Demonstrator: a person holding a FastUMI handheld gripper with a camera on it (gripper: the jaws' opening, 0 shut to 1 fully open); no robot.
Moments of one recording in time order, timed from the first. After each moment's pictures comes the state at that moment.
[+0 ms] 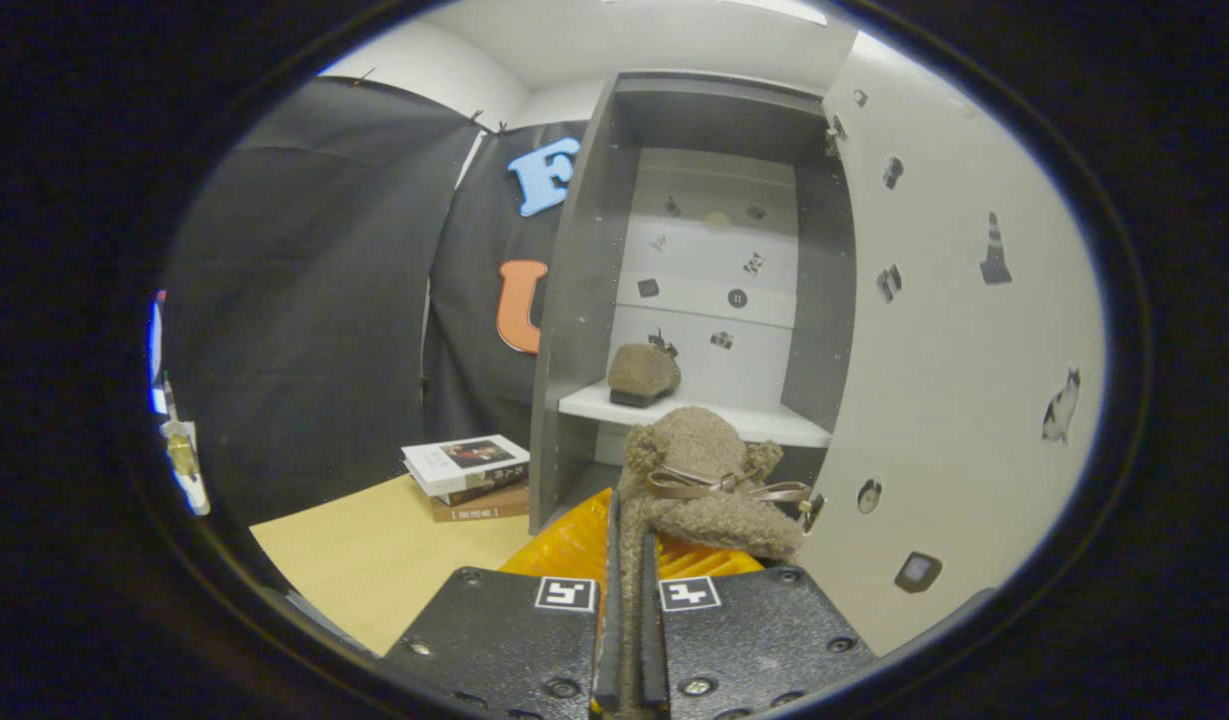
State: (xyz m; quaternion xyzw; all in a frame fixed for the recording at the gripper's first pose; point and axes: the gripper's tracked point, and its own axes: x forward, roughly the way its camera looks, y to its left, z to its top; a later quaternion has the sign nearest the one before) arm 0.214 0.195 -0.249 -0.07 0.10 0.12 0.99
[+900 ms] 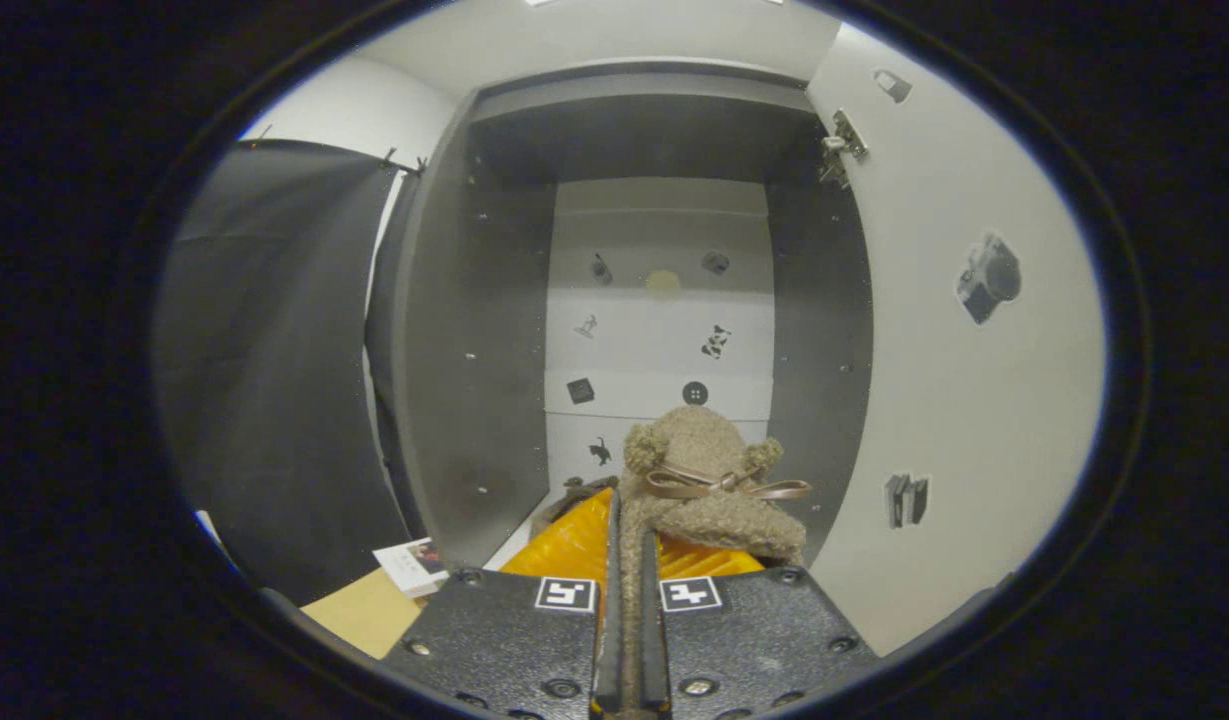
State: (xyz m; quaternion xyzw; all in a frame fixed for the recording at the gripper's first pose) arm 0.408 0.154 -0.104 -0.03 0.11 0.07 0.99
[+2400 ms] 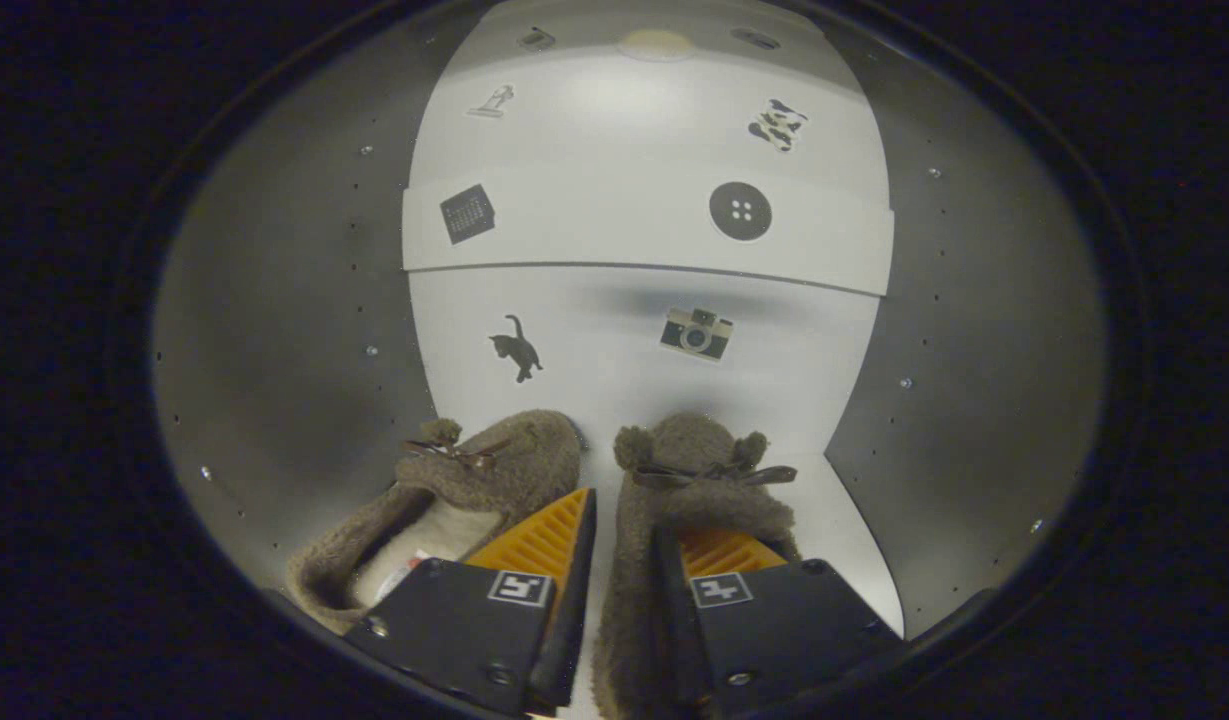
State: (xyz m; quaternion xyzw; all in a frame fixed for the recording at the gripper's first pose) arm 0.606 0.166 -0.264 -0.04 0.28 0.06 0.96
